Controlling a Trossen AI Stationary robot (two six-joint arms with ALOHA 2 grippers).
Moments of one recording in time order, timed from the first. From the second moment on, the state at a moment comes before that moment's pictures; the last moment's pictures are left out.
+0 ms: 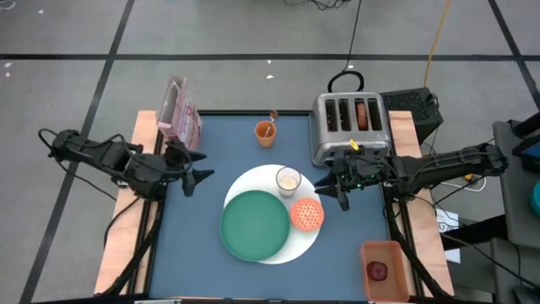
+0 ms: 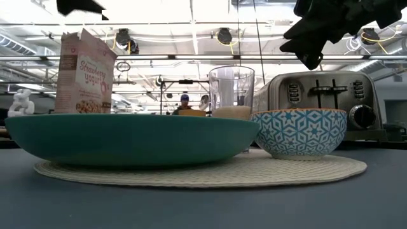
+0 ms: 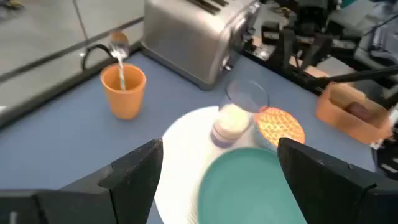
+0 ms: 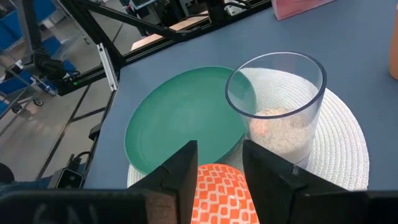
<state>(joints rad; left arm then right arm) -0.34 0.84 1.05 -0.81 -0.59 -0.68 0.07 0.87 0.51 -0.05 -0.05 0.42</state>
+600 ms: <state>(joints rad) -0.23 0.99 1.53 -1.56 -0.83 -1.05 0.07 0.87 0.51 -0.05 -0.05 0.42</state>
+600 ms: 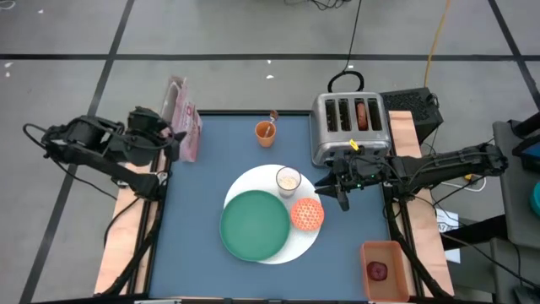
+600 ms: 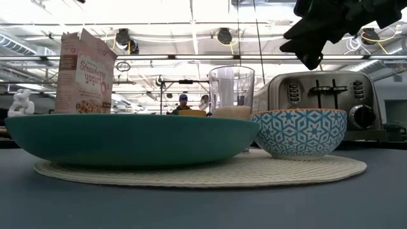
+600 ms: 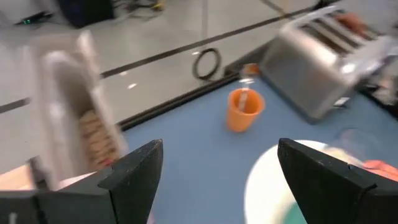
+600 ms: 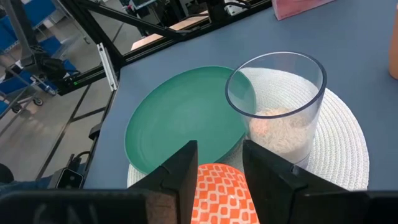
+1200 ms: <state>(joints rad) 0.15 1.00 1.54 -1.57 -0.70 -0.81 0.07 0.87 0.51 -0.05 -0.05 0.42</state>
